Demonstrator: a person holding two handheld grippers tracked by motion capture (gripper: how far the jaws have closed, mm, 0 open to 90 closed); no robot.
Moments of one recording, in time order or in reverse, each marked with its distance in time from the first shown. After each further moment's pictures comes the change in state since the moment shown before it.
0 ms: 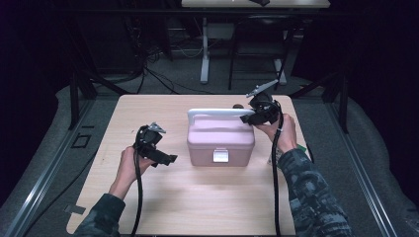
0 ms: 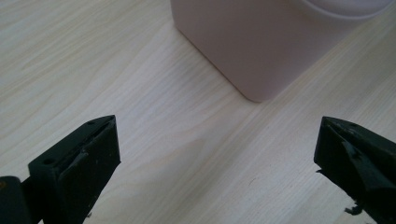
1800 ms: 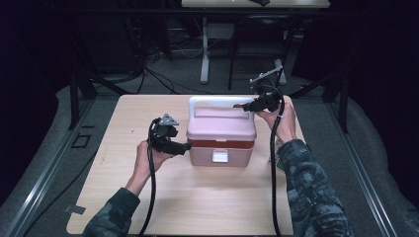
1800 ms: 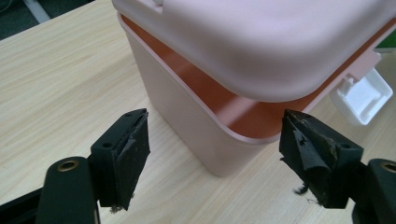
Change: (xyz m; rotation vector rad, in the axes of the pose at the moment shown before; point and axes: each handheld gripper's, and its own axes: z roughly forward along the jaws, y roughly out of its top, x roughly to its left) left arm -0.029 0.034 0.003 -0.178 -0.003 0.001; right arm -0.026 0.023 -0.002 -0.005 0.006 0.142
